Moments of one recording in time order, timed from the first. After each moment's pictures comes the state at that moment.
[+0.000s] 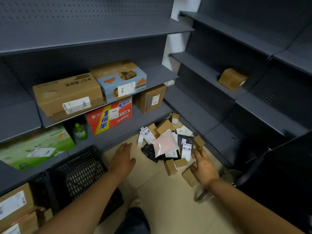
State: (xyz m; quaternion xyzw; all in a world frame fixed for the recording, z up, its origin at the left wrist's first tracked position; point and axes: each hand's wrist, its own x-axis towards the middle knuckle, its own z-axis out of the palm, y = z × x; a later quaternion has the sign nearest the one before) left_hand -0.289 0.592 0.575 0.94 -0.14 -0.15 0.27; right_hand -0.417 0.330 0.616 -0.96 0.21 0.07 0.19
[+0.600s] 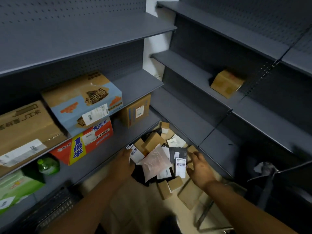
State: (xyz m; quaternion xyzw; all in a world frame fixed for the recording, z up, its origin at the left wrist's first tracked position) left_hand -0.062 0.416 0.551 0.93 -0.20 -0.20 0.24; right_hand -0.210 0.173 0.590 -0.93 0.28 0.09 0.22
